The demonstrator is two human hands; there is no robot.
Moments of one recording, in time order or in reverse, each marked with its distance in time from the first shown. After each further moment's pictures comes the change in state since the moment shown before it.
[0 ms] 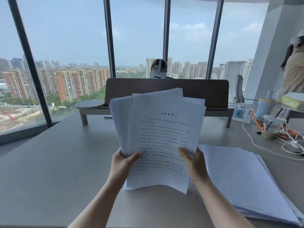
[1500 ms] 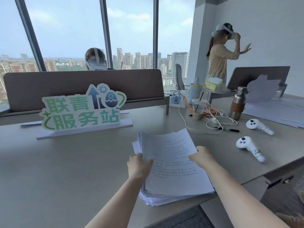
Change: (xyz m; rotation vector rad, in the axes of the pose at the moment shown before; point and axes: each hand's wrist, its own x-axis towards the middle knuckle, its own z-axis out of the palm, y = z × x) left_hand -0.021 -0.086 0.268 0.730 -0.360 -0.253; right_hand 0.022 0.021 -0.275 -0.835 0.308 0.640
